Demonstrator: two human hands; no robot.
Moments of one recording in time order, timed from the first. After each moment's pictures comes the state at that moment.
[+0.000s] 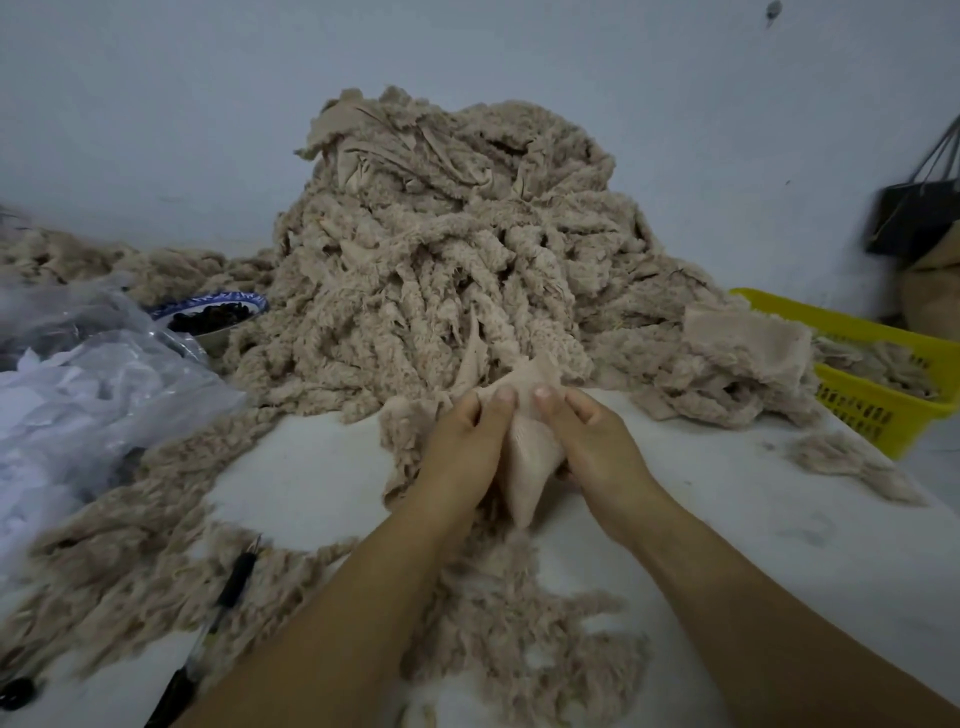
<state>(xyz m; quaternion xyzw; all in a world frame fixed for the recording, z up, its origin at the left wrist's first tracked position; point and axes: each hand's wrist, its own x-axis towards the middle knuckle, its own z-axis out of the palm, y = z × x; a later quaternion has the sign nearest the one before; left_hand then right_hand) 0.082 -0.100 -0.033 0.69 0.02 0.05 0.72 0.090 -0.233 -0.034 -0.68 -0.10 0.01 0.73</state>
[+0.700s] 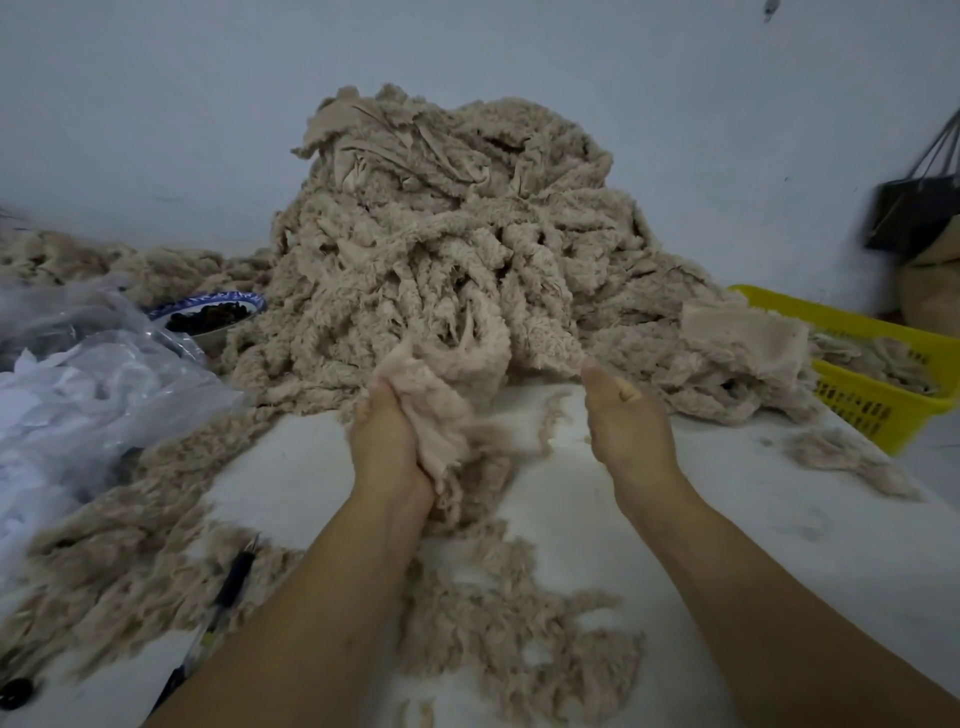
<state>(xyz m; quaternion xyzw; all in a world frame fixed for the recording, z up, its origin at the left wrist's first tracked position) 0.099 -0.063 -0.026 0.44 0.21 0.14 0.86 0.107 -0.249 -0.030 -0.71 0.06 -0.13 0.69</state>
